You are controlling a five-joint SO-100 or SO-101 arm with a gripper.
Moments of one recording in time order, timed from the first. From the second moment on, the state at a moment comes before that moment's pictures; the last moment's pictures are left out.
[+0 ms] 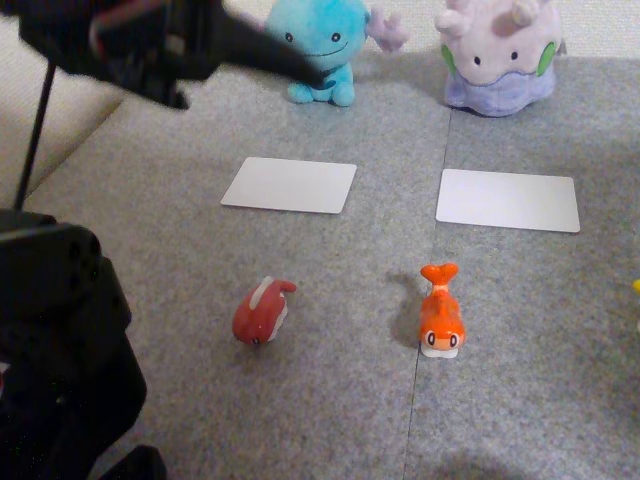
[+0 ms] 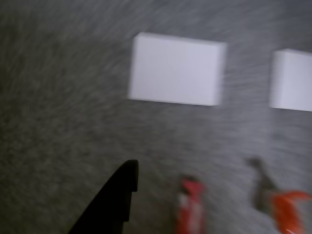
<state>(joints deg) 10.1 150.2 132.8 67.1 78.0</state>
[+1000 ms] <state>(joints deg) 56.1 55.9 56.0 89.7 42.7</state>
